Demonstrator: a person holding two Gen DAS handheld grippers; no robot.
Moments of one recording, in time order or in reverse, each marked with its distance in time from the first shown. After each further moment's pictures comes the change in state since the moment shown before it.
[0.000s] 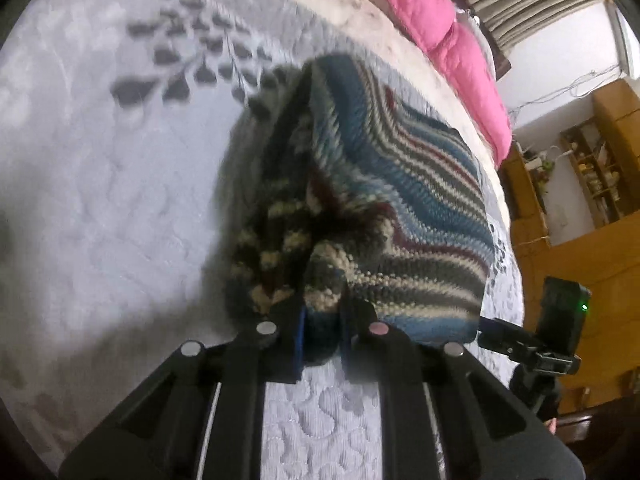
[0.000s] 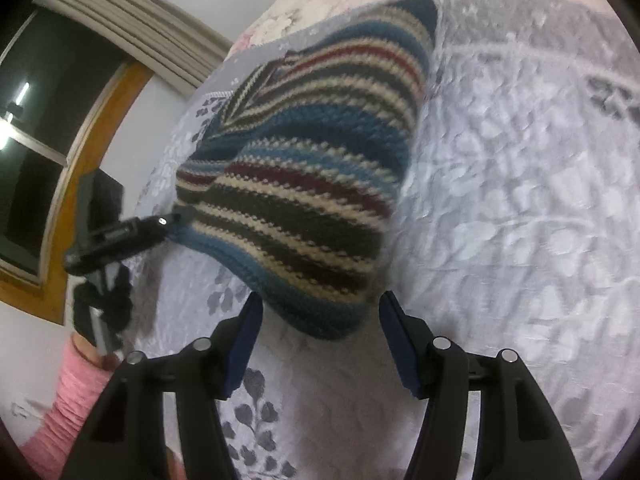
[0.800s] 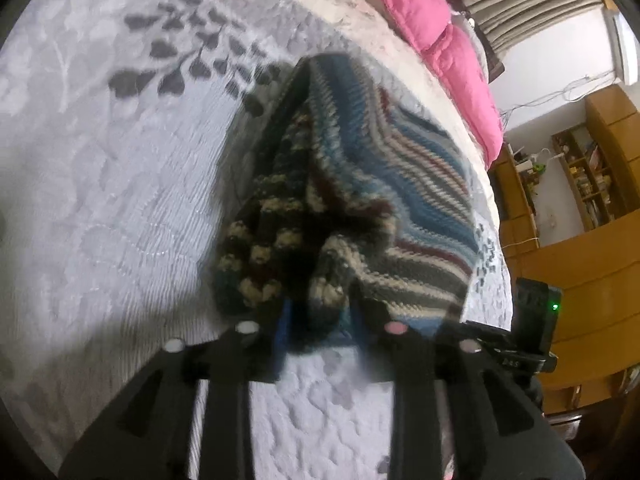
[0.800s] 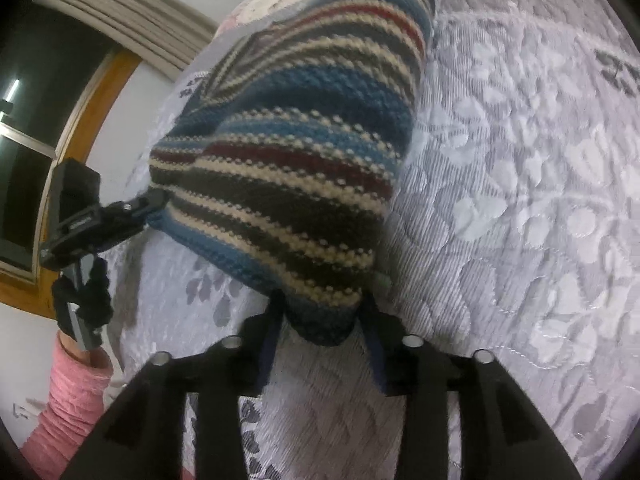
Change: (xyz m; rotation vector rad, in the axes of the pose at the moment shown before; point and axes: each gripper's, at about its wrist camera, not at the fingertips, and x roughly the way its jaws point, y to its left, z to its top) left arm -0.016 -0.003 -0.002 -0.001 -0.013 -0.035; right arm 0.013 -0.005 -0.002 -0.015 0.038 -0.053
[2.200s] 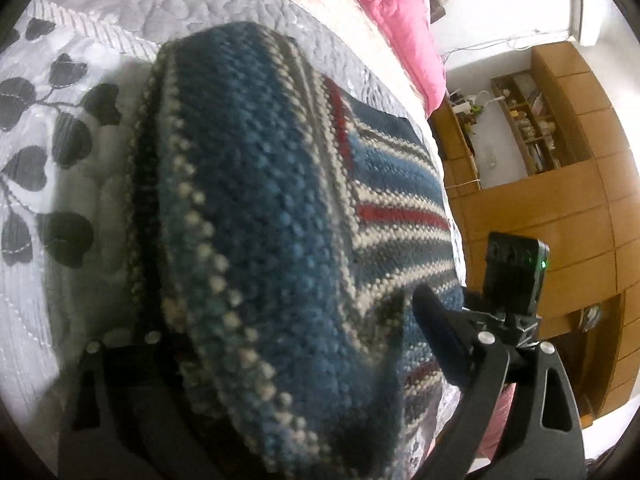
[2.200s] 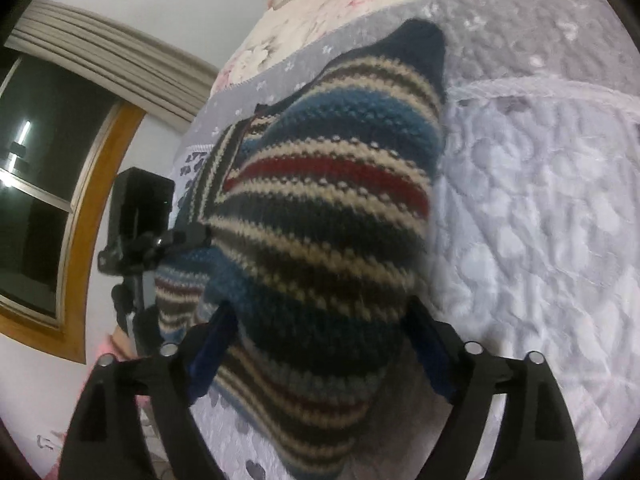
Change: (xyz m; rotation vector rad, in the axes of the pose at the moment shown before) left arm 0.132 -0.018 0.101 0.146 0.247 -0.268; right arm 0.014 -0.028 0.094 0.091 -0.077 0.123
